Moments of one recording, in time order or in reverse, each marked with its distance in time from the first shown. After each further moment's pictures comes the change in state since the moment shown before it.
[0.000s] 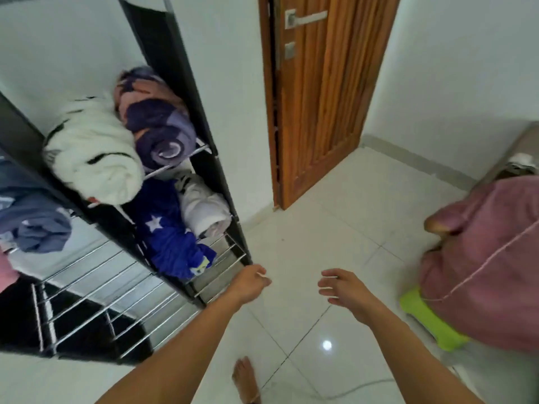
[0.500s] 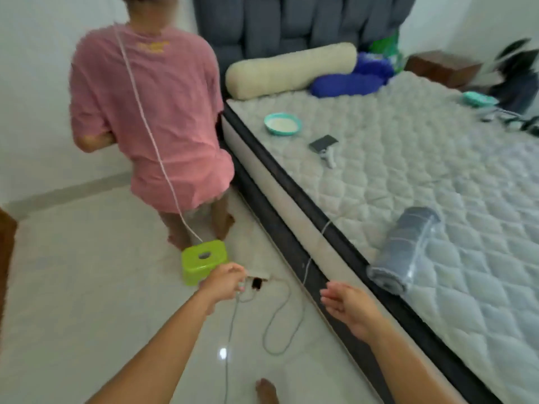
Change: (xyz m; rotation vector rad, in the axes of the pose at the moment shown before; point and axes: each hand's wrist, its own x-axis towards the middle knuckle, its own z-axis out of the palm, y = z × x) left_hand -0.160 0.155 0.353 0.487 -0.901 0.479; right_hand -0.348 0.275 -0.142 1.106 1.143 0.105
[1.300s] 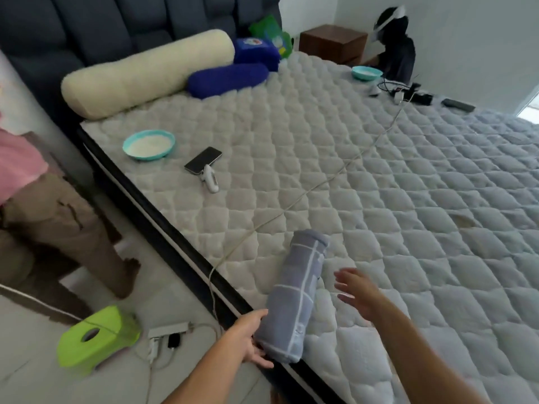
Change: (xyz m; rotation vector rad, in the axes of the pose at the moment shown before) left_hand 0.127 0.169 0.378 -0.208 -0.352 -0.746; right_hand 0.169 -0.125 -0.342 0.139 0.331 0.011
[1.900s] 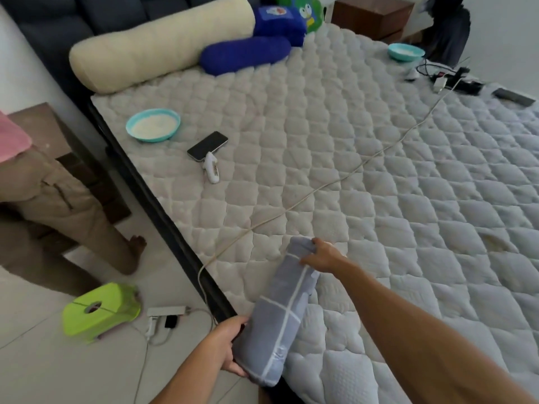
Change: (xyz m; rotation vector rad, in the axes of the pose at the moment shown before) left_hand 0.029 0.026 0.021 -0.080 0.130 -0.074; right_hand 0.100 -0.085 0.040 -1.012 -0.238 -0.248
